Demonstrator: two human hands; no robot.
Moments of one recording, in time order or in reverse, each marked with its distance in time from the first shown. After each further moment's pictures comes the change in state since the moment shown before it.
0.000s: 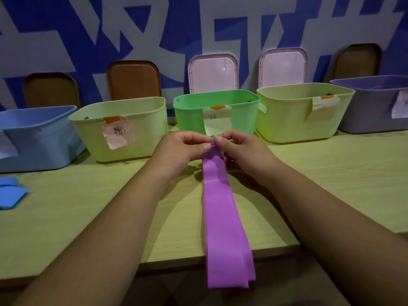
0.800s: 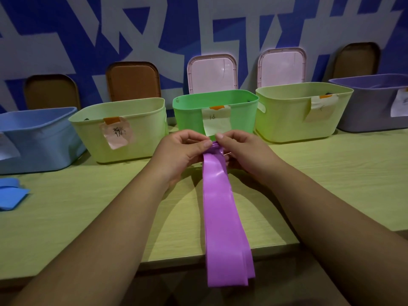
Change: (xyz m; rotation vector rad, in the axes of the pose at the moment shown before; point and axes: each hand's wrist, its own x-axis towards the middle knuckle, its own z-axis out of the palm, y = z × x) left_hand 0.000 -0.004 0.003 -0.201 0.010 -0.056; right_hand 0.004 0.006 -0.003 0.137 -0.016 0.035
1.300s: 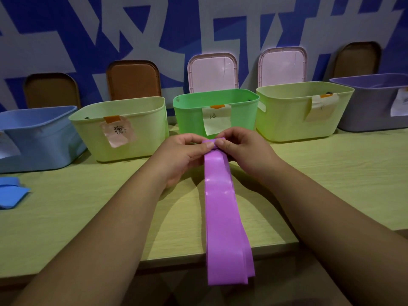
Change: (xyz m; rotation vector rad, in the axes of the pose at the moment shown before) left_hand 0.000 0.002 0.000 -0.049 -0.089 -0.096; right_hand 0.003 0.001 0.001 -0.213 0.066 -0.121
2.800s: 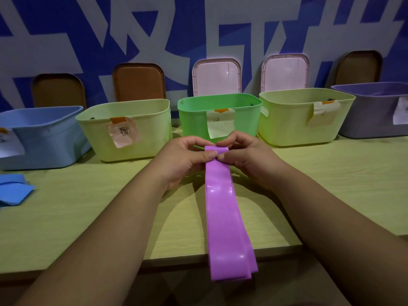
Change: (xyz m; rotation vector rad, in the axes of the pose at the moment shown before) left_hand -0.011 0.006 -0.004 0.065 -0.006 -0.005; right_hand -0.010 -0.008 -0.006 0.345 -0.191 0.101
